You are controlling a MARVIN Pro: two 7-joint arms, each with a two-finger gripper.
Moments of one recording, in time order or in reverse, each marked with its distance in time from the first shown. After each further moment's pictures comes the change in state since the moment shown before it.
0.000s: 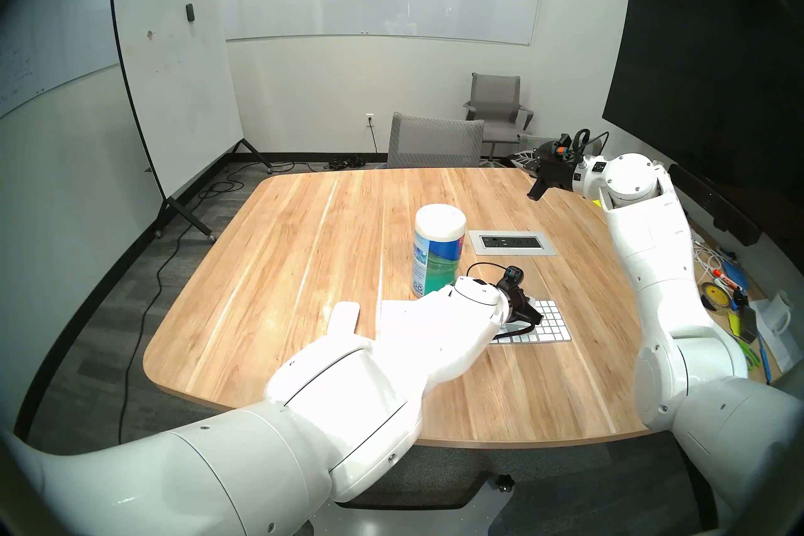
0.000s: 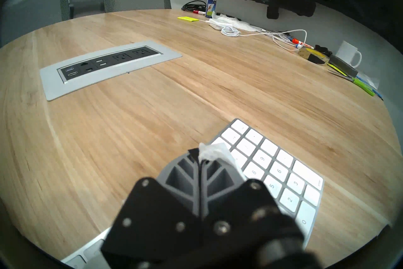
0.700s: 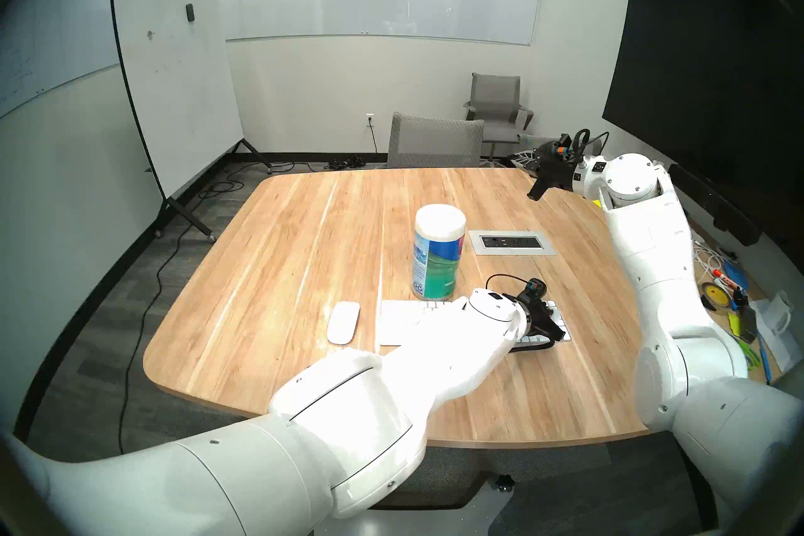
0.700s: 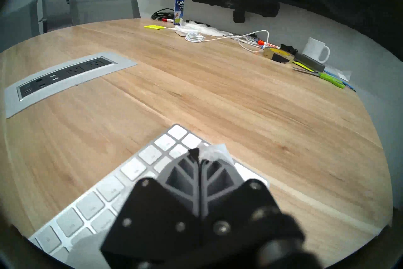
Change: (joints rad) left arm 0.058 -0.007 0.128 -0.066 -0.044 -0.036 -0.062; right arm 0.000 0.000 0.000 0.000 0.000 0.000 0.000
